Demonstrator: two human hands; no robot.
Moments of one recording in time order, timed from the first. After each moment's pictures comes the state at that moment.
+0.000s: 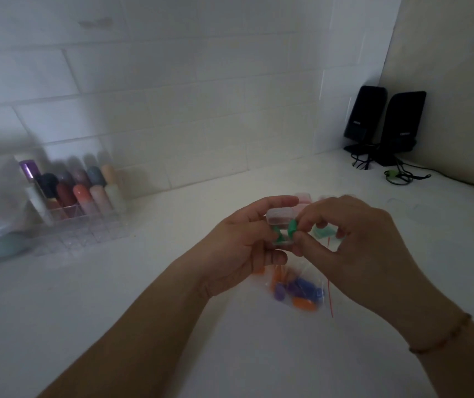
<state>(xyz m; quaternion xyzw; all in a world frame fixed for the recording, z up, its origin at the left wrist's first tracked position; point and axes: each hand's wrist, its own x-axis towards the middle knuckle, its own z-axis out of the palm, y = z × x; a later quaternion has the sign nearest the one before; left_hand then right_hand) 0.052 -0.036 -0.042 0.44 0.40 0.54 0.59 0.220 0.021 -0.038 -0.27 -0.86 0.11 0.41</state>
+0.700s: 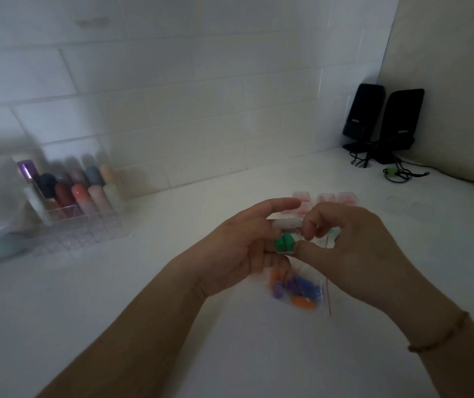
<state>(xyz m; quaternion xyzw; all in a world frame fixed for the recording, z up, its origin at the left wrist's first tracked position) 0.053 -0.038 -0.040 0.44 0.38 0.52 0.63 0.222 0.017 -0.037 -0.36 -0.84 0.24 0.33</state>
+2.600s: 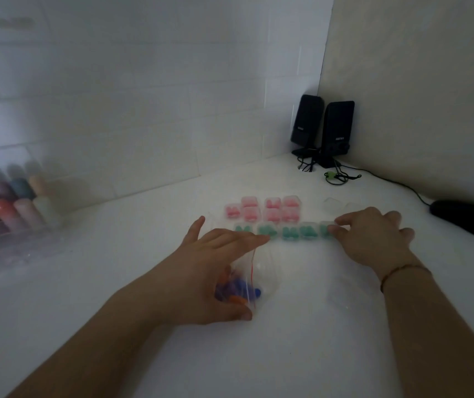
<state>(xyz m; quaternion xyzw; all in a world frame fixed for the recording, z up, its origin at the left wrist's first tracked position) 0.059 -0.036 -0.063 0.82 0.56 0.14 0.03 0.305 0.111 -0.061 -0.68 -0.71 0.09 0.11</state>
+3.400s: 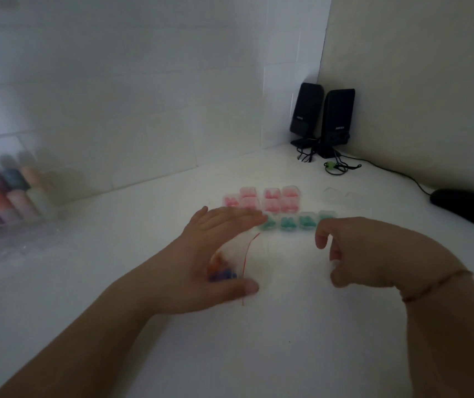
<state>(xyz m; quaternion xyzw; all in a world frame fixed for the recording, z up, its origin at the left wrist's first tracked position) 0.061 -0.040 -0.059 0.81 0.50 0.29 0.08 0.300 0.054 -0.021 -0.50 -0.86 0.11 -0.08</state>
